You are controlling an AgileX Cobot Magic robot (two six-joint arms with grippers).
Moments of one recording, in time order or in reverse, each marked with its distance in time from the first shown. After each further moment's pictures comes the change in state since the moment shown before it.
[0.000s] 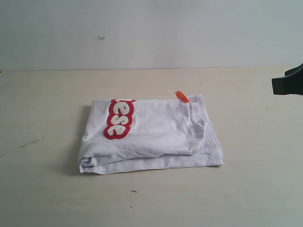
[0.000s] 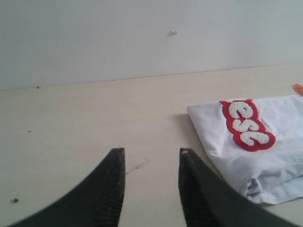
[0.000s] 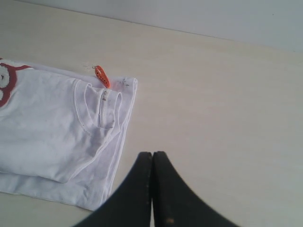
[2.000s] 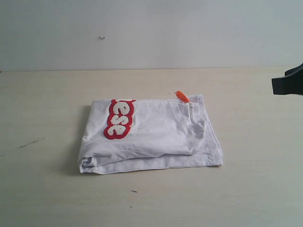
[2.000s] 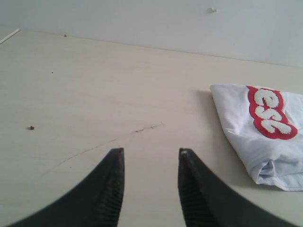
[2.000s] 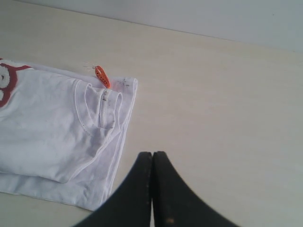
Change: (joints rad) left arm 0.053 -0.236 0.092 0.364 0.205 -0.544; right arm 0.000 0.000 0.000 0.000 0.000 0.000
